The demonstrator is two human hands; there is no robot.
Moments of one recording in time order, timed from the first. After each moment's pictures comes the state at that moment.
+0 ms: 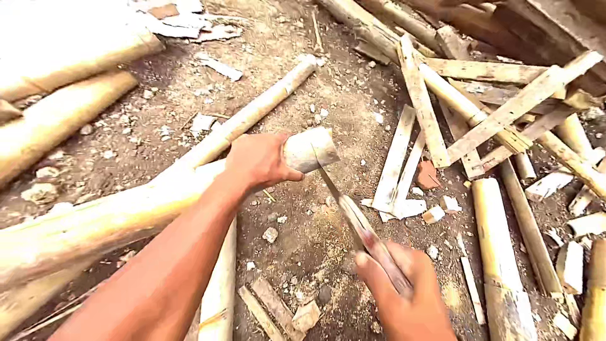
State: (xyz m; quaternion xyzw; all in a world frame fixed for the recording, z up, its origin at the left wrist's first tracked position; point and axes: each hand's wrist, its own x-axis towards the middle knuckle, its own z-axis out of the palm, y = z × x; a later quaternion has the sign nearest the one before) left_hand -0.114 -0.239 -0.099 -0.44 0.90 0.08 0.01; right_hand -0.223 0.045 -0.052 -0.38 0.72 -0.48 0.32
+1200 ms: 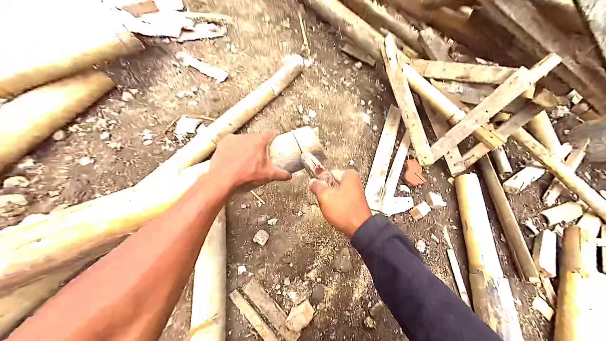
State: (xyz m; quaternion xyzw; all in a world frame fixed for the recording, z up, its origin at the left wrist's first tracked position) left_hand -0.118 -0.239 -0.089 -0.42 0.90 0.09 0.01; right_hand -0.247 -0.047 -0.057 -0.37 0.77 -0.39 0.36
